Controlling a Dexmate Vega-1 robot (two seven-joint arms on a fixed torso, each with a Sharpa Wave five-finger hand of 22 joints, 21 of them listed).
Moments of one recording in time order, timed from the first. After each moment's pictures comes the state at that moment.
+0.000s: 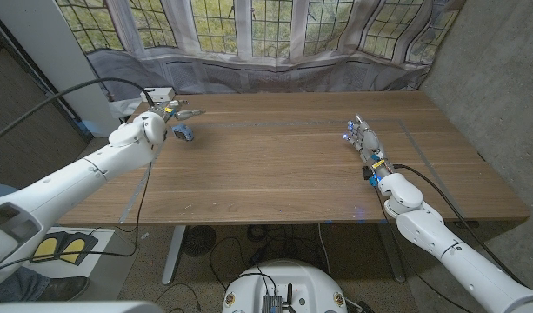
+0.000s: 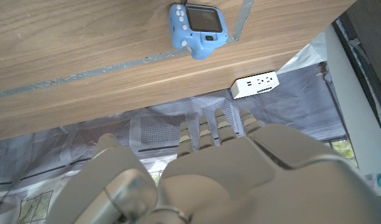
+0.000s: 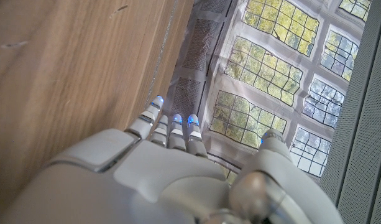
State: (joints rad) left arm 0.57 0.94 0.64 -1.66 0.38 0.58 -0.04; left_hand 0.21 0.09 0.02 -0.01 0.22 0.08 -0.09 0.19 0.18 0.07 -0.01 0.21 0.21 0.08 0.09 0.19 0.18 -0.10 0.21 0.21 0.18; right arm -1.03 -0.56 -0.35 -1.49 0.60 0.34 -0.08; right_hand 0.20 0.06 0.15 -0.10 0.19 0.19 0.10 0.20 0.18 0.11 0.14 0.20 0.19 0.00 0.11 0.21 0.22 0.24 0.04 0.20 0.17
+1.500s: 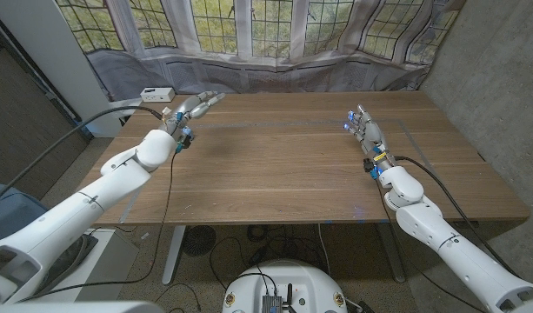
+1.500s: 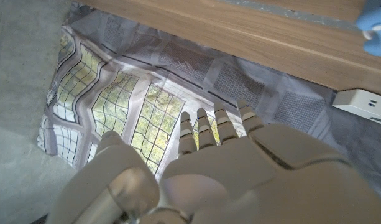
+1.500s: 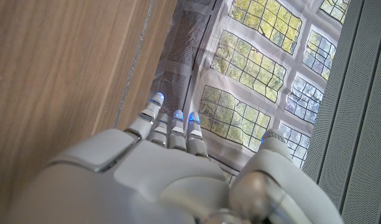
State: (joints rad) left arm 0.84 0.82 0.39 -1.65 -0.06 -0.07 0.22; left_hand 0.22 0.09 0.02 -0.02 0.21 0.21 -0.03 0.21 0.18 0.17 -0.01 0.25 0.20 0.17 0.09 0.21 0.18 0.02 0.21 0.24 0.19; right arm -0.98 -0.55 -0.34 -1.45 0.58 0.40 -0.05; right_hand 0.20 0.06 0.15 -0.11 0.19 0.23 0.08 0.20 0.18 0.16 0.12 0.21 0.19 0.04 0.08 0.21 0.21 0.26 0.03 0.20 0.17
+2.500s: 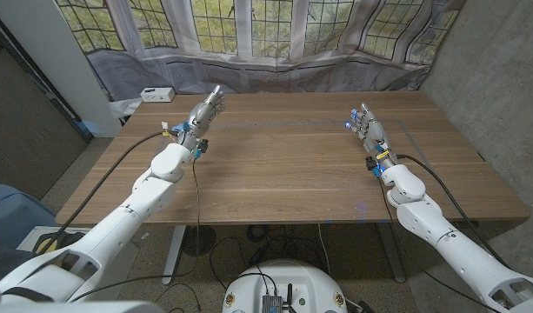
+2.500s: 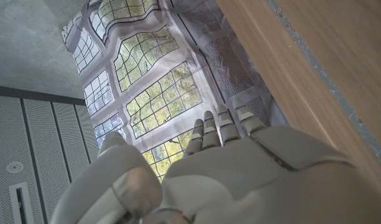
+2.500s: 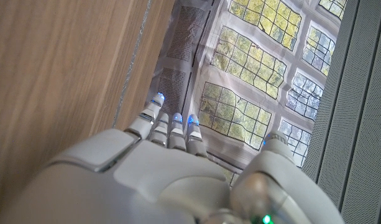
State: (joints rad) left arm 0.78 0.55 0.39 -1.31 -0.46 -0.38 0.03; left_hand 0.24 0.08 0.02 -0.03 0.21 0.08 0.11 0.18 0.18 0.13 0.10 0.21 0.20 0.14 0.10 0.18 0.18 0.10 0.08 0.23 0.18; right arm -0.94 -0.53 -0.34 -1.35 0.60 0.44 0.02; right_hand 0.18 0.05 0.14 -0.12 0.19 0.17 0.11 0.18 0.18 0.13 0.14 0.19 0.19 0.02 0.08 0.21 0.21 0.25 0.01 0.19 0.17
